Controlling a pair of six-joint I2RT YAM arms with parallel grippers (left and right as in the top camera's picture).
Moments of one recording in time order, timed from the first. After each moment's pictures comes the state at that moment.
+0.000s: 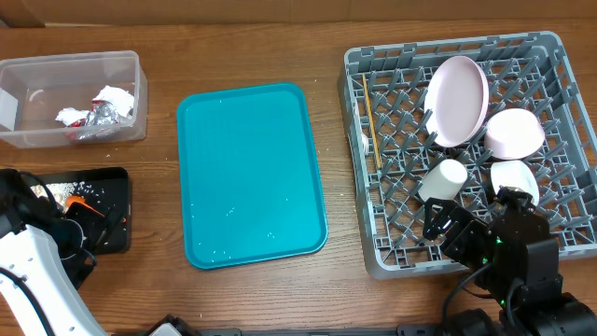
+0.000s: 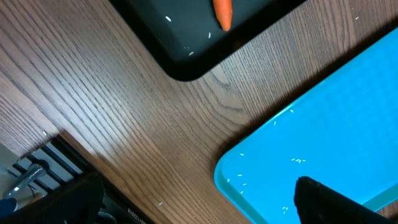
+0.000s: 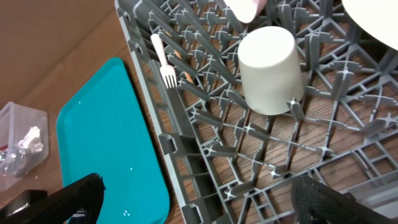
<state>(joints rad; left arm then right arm) 0.71 1.27 1.15 -1.35 0.13 -0.37 0.23 0.58 0.87 -1.05 0.02 0.75</state>
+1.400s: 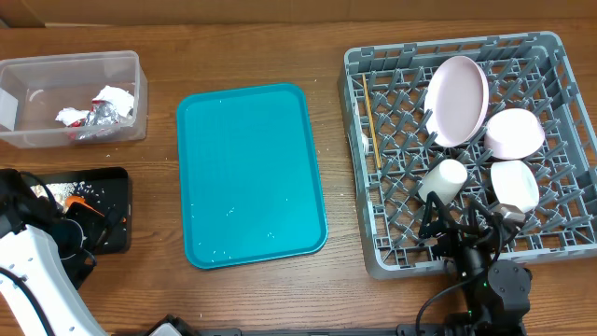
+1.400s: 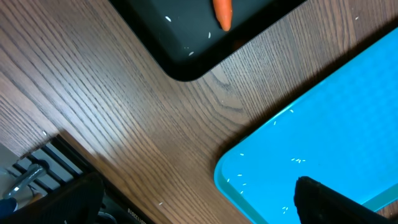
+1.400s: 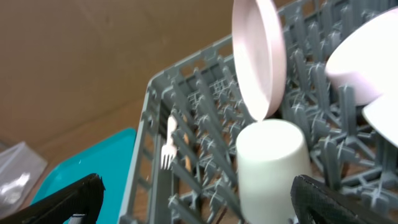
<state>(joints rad) 0.71 1.27 1.15 -1.35 0.13 -0.37 0.06 0.04 0.18 -0.34 -0.02 0.47</state>
